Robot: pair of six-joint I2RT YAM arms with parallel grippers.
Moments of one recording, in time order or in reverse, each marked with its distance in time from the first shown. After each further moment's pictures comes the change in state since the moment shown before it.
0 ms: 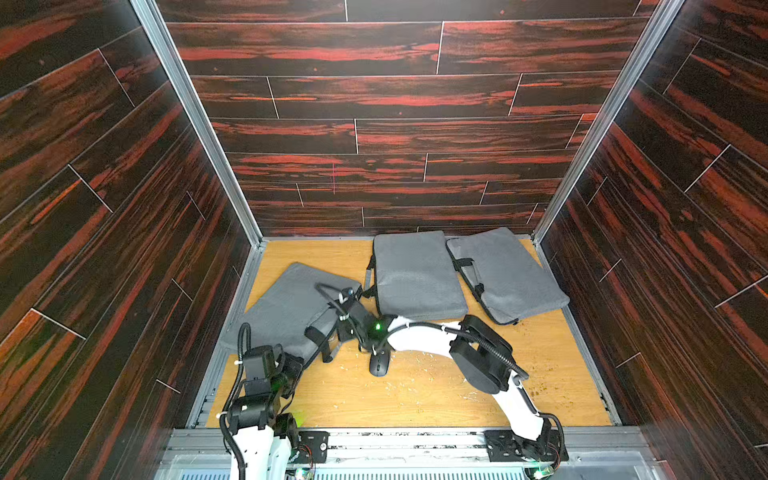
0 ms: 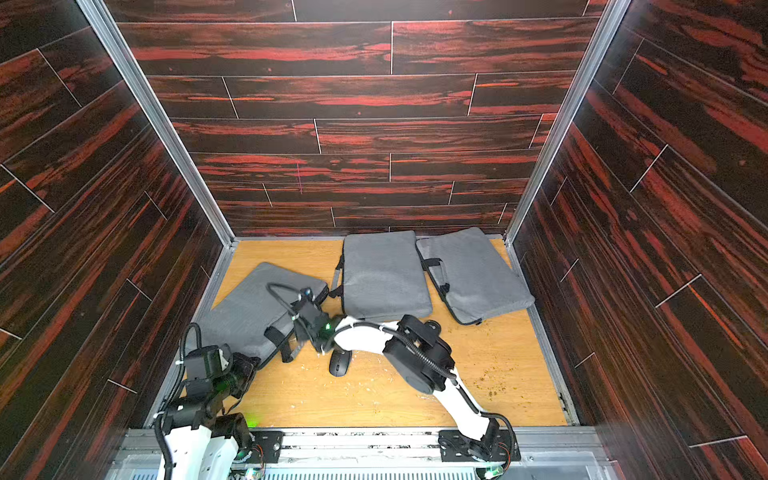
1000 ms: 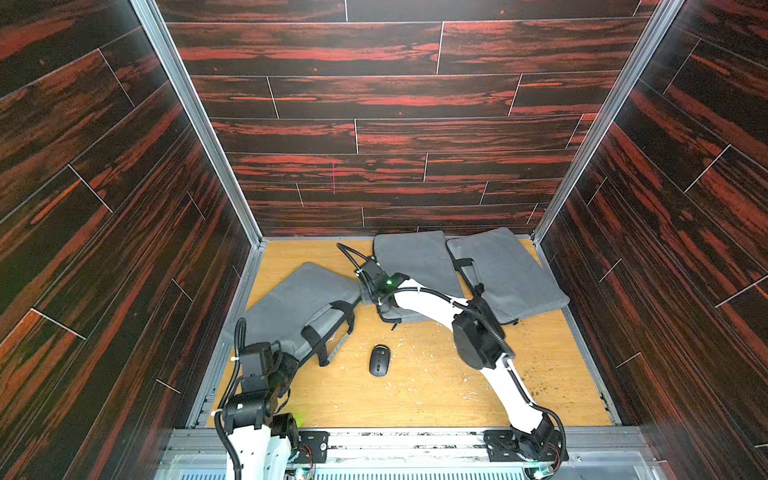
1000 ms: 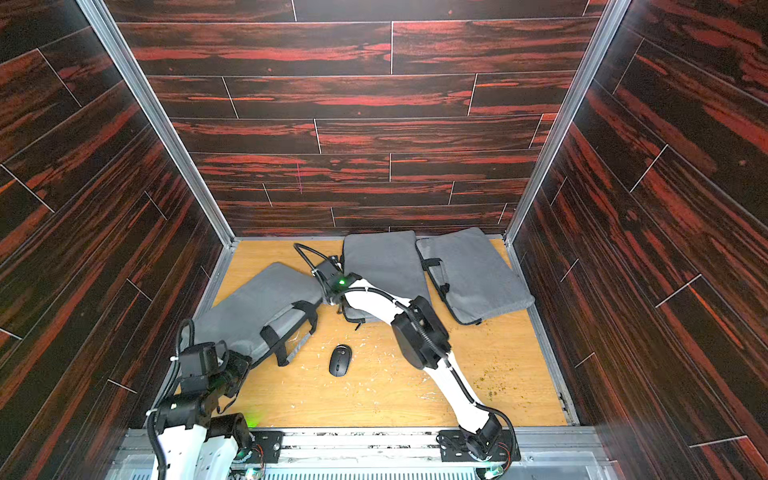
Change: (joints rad) left arm -0.006 0.084 0.090 -0.051 -0.118 0.030; right arm -0.210 0.079 0.226 -0.343 0.097 -0.102
